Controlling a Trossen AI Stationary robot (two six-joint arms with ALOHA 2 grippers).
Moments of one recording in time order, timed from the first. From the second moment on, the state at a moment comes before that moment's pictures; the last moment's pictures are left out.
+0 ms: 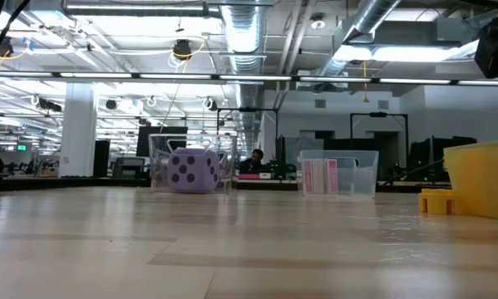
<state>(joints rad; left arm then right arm) 0.10 1.72 1.50 0.38 0.57 -0.61 0.67 0.92 0.52 -0.65 -0.03 1.18</state>
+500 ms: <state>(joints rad) 0.10 1.72 1.50 0.38 0.57 -0.61 0.67 0.92 0.52 -0.65 -0.03 1.17</state>
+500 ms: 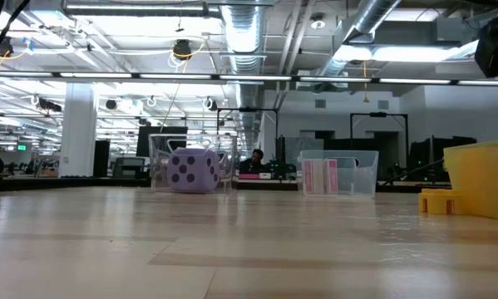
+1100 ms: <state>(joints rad) 0.10 1.72 1.50 0.38 0.57 -0.61 0.67 0.70 0.52 -0.58 0.07 1.19</state>
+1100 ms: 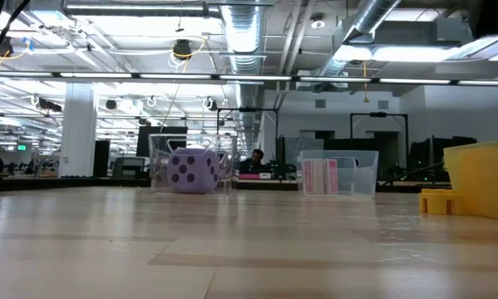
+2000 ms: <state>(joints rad) -0.08 1.72 1.50 0.13 -0.19 -0.06 0.67 0.29 0.52 -0.28 0.47 0.93</state>
